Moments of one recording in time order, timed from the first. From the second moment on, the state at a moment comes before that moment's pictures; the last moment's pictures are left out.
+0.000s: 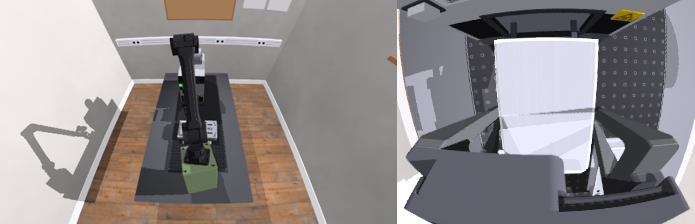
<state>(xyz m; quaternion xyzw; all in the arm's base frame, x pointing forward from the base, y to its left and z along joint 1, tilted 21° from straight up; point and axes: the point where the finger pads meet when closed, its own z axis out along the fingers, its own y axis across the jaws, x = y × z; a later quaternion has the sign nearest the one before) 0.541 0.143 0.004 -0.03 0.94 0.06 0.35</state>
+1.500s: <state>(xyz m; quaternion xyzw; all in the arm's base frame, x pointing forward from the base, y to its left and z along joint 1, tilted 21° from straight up) 0.498 0.091 -0.017 -0.03 0.94 0.06 0.35</state>
